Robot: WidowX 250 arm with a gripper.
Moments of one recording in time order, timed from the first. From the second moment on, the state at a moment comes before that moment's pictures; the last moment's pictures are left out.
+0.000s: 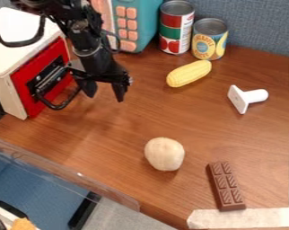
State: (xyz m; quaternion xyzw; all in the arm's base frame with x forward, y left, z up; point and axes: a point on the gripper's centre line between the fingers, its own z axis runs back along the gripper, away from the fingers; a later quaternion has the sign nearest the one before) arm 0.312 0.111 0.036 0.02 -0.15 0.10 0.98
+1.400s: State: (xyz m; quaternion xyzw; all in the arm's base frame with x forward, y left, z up) arm 0.273 0.034 0.085 0.05 -0.15 0.06 0.99
